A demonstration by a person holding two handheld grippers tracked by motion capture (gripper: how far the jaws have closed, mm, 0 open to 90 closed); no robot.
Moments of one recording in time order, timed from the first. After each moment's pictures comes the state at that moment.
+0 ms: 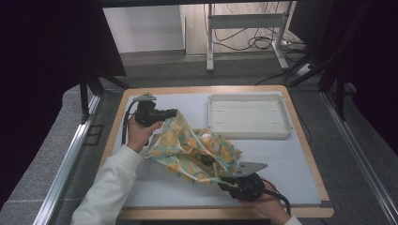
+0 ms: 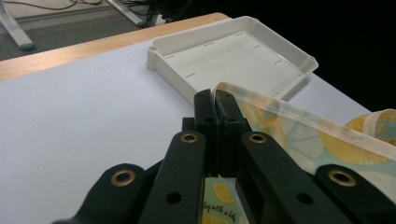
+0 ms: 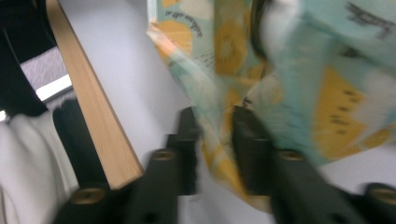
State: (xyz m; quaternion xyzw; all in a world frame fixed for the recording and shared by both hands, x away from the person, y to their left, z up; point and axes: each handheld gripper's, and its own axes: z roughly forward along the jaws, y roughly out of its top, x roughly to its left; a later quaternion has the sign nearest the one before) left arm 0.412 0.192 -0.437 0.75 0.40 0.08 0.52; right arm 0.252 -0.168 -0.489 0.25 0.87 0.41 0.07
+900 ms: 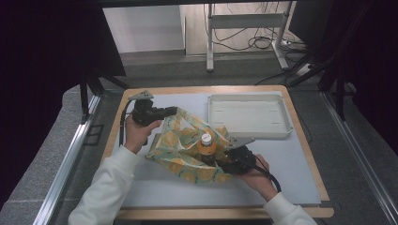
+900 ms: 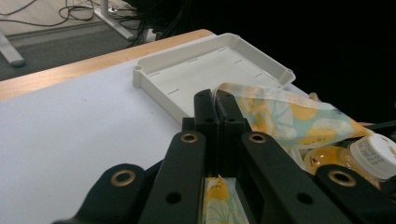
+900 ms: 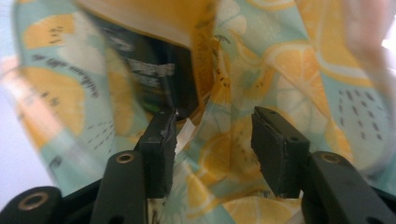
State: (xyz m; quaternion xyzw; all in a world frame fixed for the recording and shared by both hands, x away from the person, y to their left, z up) left arm 0.399 0.191 -0.417 0.74 0.38 0.08 0.54; right arm 0.321 -0.143 -0.485 0.32 0.87 0.34 0.13
